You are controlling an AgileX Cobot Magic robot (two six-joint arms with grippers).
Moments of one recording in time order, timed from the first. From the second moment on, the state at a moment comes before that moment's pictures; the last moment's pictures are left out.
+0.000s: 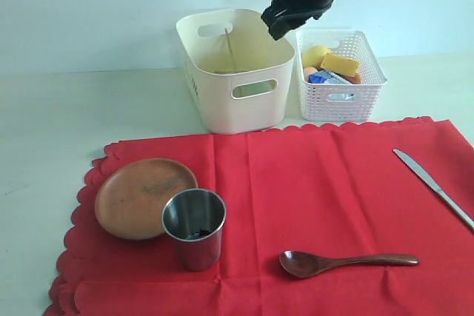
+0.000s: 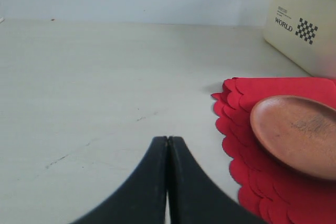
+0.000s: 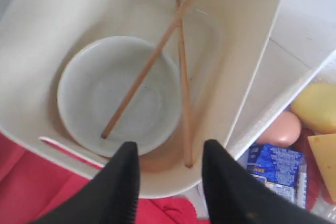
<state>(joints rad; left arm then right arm) -0.01 0.01 0.00 0.02 0.37 -0.06 0.29 2.26 -2.24 0.24 1.09 -0.53</state>
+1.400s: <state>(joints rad) -0.01 0.01 0.00 0.02 0.37 -0.06 0.45 2.37 -2.07 0.47 0.89 -0.62</state>
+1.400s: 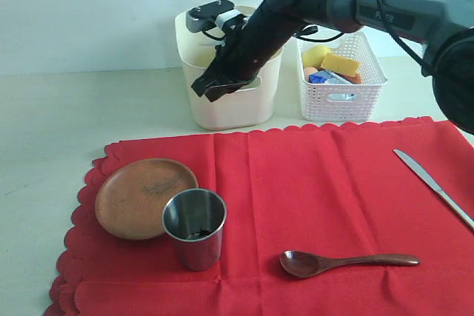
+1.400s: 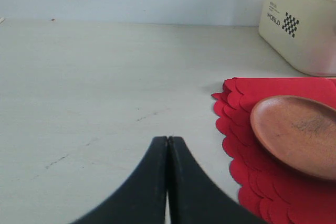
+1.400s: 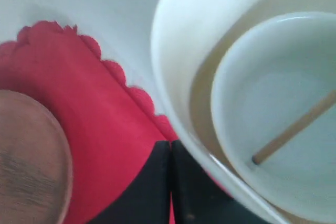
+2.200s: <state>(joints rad) -0.01 0.01 0.00 0.02 0.37 -0.06 0.33 1.91 -1.90 0.31 1.18 -0.36</state>
